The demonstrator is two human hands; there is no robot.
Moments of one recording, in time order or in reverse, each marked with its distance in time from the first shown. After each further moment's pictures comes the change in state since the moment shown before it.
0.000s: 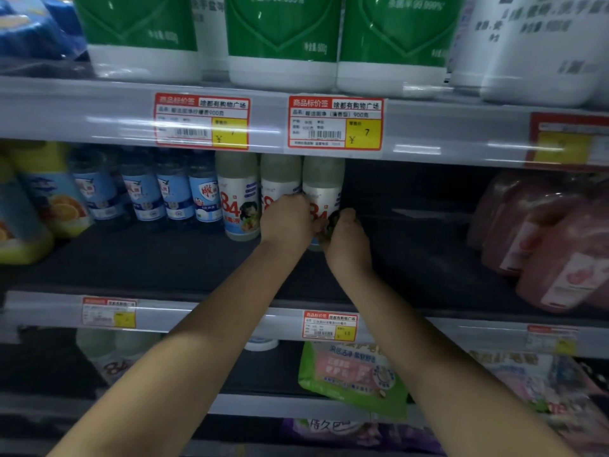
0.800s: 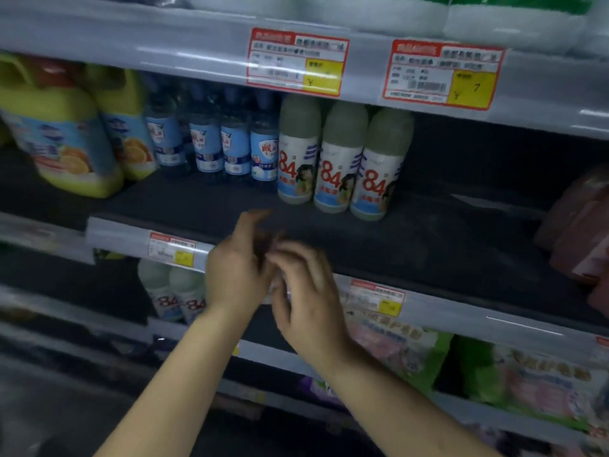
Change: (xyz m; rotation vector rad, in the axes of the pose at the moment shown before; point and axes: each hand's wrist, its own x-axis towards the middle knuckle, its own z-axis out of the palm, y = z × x) left_hand -0.144 -0.092 -0.029 -0.357 0.444 -0.010; right_hand -0.149 -0.040 0.040 0.334 0.117 -0.893
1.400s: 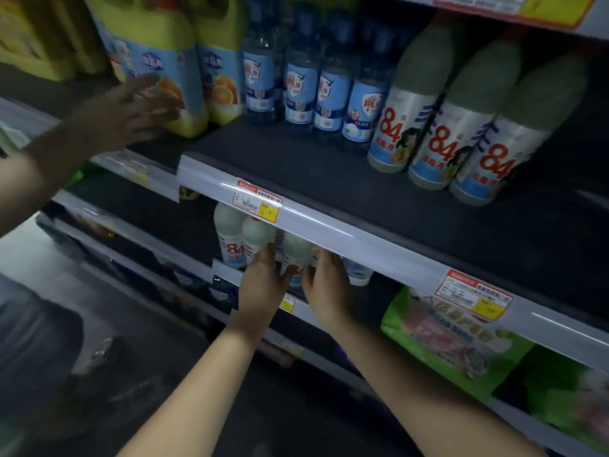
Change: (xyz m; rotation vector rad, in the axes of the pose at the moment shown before) left_hand -0.091 -0.137 0.018 0.187 -0.217 -0.576; right_hand -0.050 0.034 0.123 -0.088 -0.541 0.532
